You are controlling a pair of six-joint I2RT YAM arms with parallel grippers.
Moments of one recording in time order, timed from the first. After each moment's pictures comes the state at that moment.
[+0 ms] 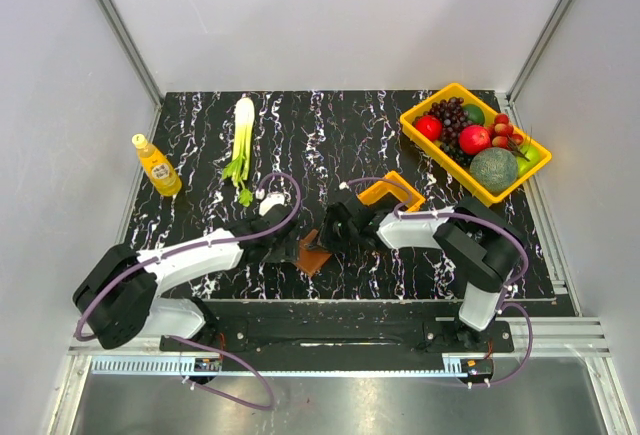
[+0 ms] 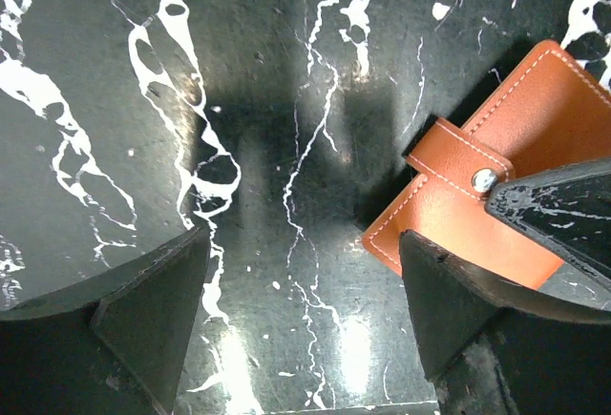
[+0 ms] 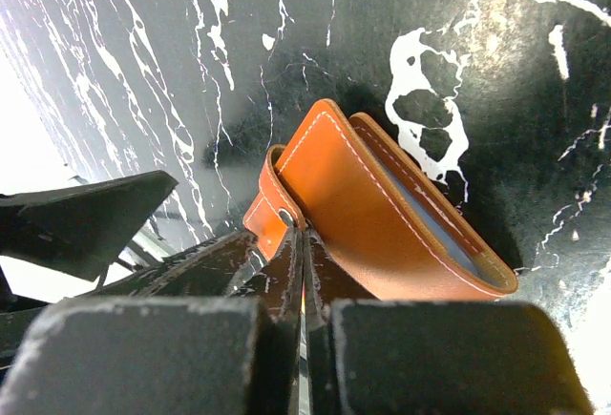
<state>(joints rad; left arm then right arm) -0.80 1.31 0.64 -0.45 -0.31 -0.72 0.87 1.79 0.88 0.10 -0.17 1.16</state>
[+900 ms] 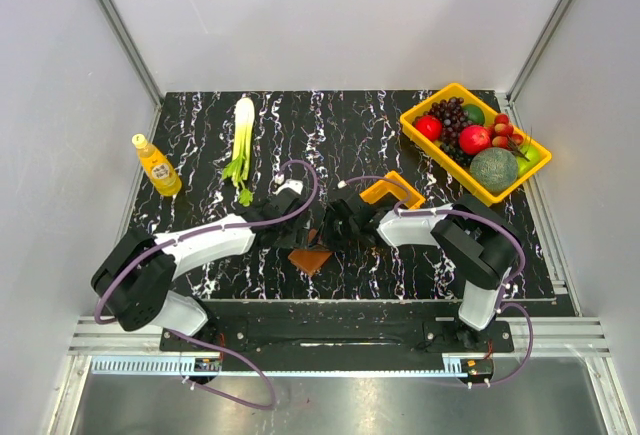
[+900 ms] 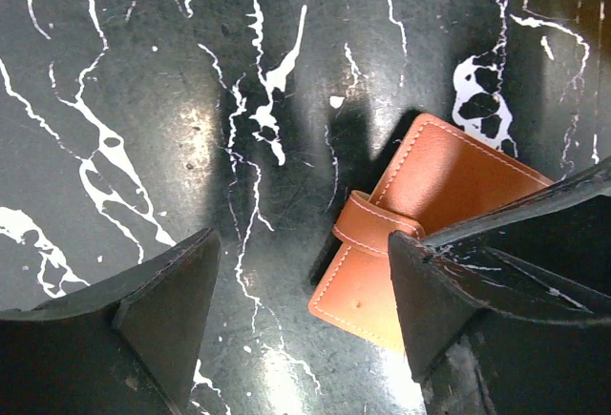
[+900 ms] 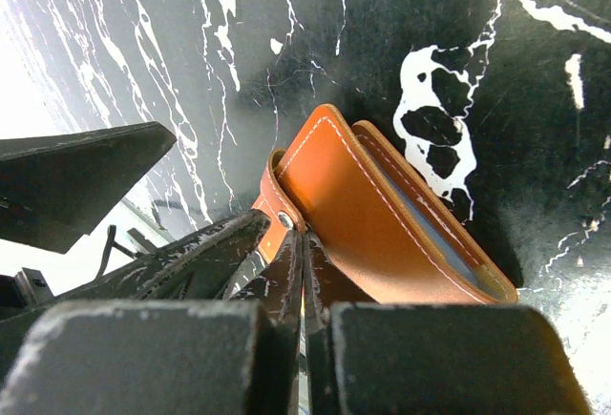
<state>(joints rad) -0.77 1.43 0.77 -0.39 -0.26 -0.52 0.84 1.82 0.88 0.11 -0.24 1.13</state>
